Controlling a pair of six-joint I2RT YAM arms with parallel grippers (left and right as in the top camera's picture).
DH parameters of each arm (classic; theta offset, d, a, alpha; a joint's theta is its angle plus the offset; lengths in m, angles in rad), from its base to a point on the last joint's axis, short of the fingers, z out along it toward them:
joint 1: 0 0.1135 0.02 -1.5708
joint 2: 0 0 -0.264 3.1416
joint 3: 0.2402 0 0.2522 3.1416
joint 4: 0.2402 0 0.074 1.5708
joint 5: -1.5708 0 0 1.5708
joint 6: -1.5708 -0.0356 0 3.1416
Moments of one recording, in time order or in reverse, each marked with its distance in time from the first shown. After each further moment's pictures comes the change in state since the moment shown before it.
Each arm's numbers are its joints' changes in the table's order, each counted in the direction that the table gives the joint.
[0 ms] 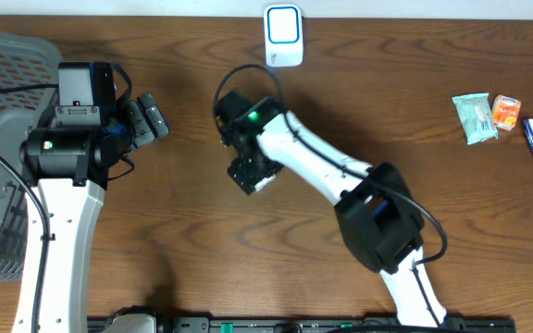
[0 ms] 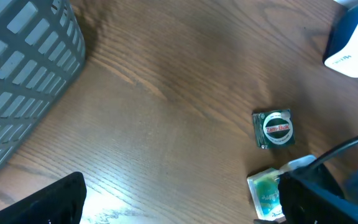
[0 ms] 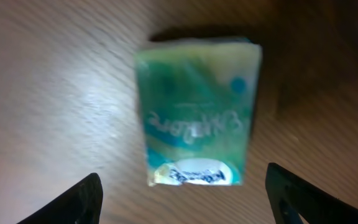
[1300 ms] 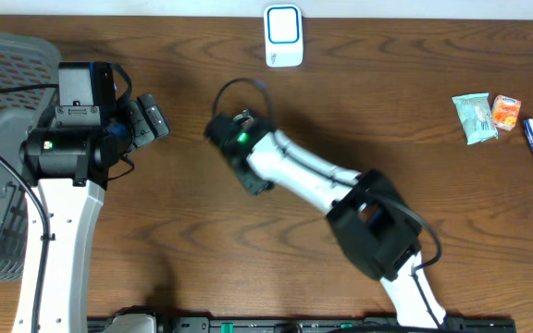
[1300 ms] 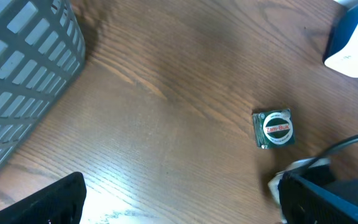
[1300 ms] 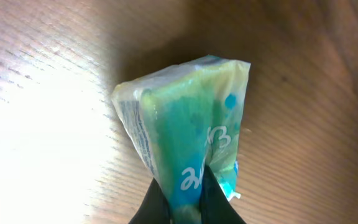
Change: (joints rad) left arm 0.000 0.000 0.000 0.000 0.000 0.000; right arm 0.006 -0.021 -0.092 -0.083 -0.165 -0.133
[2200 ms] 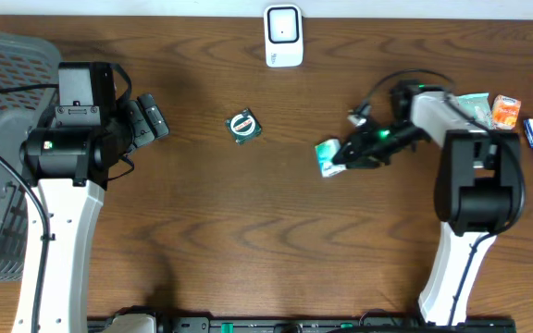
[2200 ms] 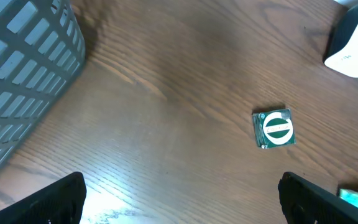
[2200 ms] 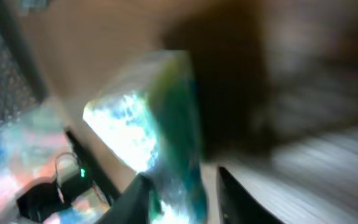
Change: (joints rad) left arm 0.000 0.000 0.000 0.000 0.000 0.000; right arm -0.776 0.000 -0.260 0.024 0.989 0.321
